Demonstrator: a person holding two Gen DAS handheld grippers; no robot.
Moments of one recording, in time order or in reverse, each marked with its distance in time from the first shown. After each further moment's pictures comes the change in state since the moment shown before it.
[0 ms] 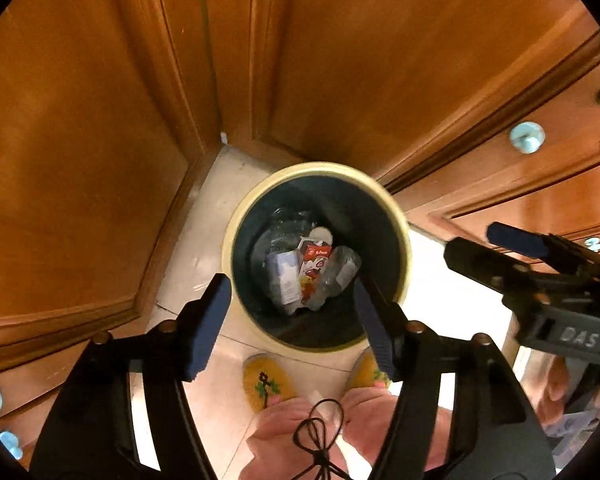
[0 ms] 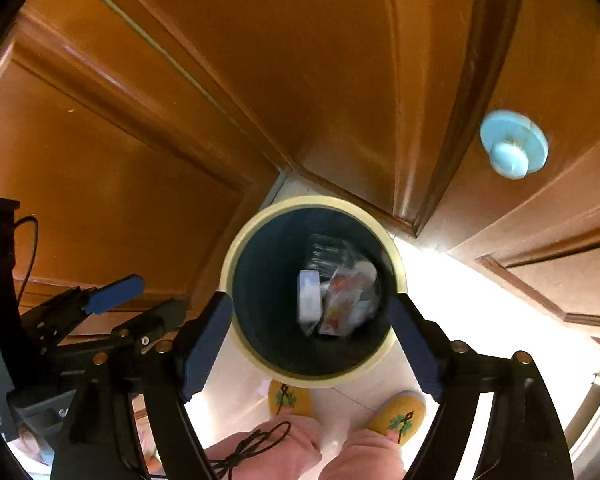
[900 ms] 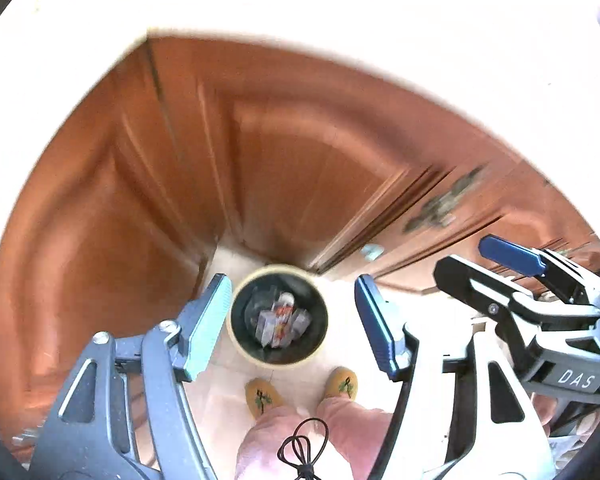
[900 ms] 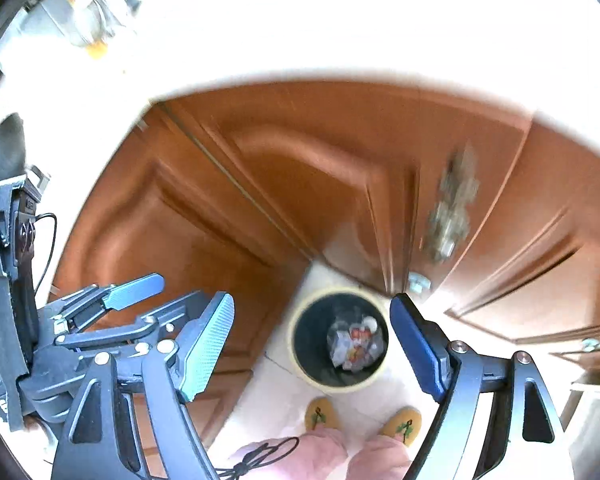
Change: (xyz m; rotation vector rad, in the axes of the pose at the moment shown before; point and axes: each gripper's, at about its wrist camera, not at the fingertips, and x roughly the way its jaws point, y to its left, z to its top) left arm -0.305 -0.081 0.076 0.125 -0.227 -0.029; right arm -0.300 0.068 0.034 0.015 -0.279 0.022
